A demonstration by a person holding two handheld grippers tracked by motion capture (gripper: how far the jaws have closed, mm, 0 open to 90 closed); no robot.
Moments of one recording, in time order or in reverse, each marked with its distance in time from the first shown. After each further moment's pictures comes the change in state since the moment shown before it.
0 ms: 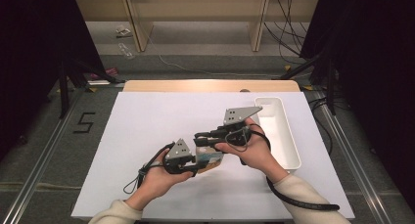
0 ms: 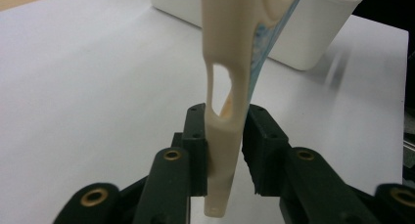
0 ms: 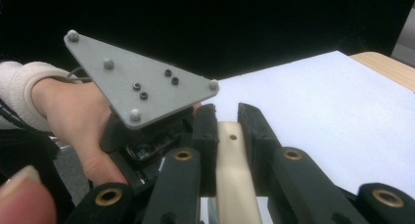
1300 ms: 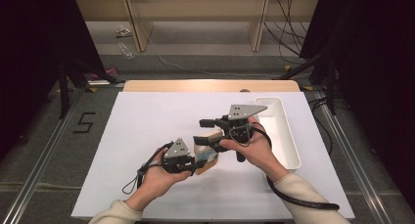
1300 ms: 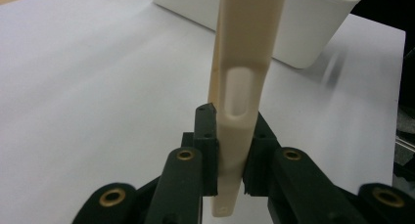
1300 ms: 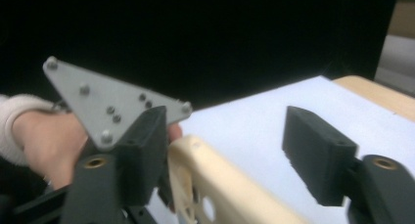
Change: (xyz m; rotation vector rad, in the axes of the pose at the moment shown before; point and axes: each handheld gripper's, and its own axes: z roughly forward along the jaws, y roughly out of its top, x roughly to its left) left arm 0.000 0.002 -0.006 0.020 0.003 -0.012; right arm -0.011 -0.002 -0.001 -0.141 -0.034 0.028
